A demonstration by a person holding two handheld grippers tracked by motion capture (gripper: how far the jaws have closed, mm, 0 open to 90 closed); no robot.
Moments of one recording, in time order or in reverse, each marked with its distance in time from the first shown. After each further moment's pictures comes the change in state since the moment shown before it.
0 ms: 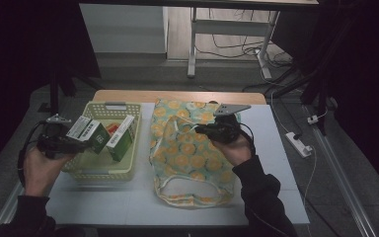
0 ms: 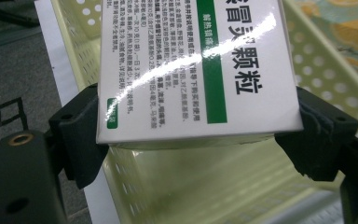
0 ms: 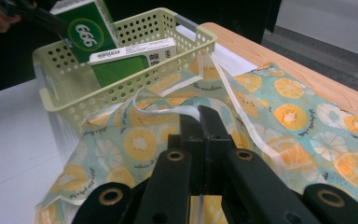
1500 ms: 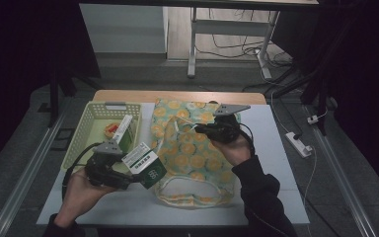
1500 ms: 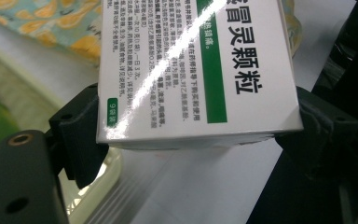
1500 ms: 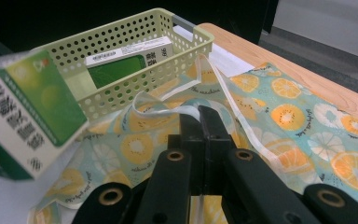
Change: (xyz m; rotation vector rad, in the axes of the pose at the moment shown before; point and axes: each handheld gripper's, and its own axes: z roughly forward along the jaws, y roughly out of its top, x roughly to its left) left arm -0.153 0.006 0.006 -0.019 -0.422 0.307; right arm -0.001 -0.001 0.002 -0.005 -0.010 0.000
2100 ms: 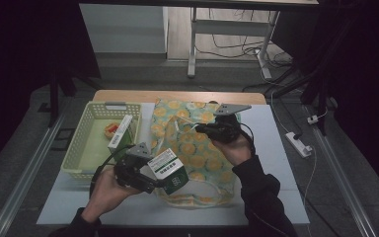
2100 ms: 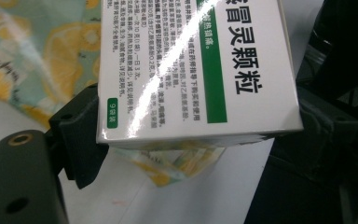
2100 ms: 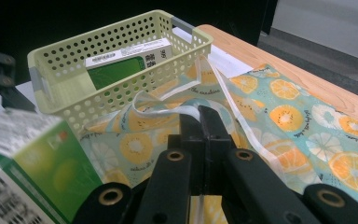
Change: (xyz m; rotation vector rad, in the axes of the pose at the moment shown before) left arm -0.023 0.027 0.053 0.057 -0.083 0.075; right arm 0.000 0.000 -0.001 -0.002 -0.003 -0.001
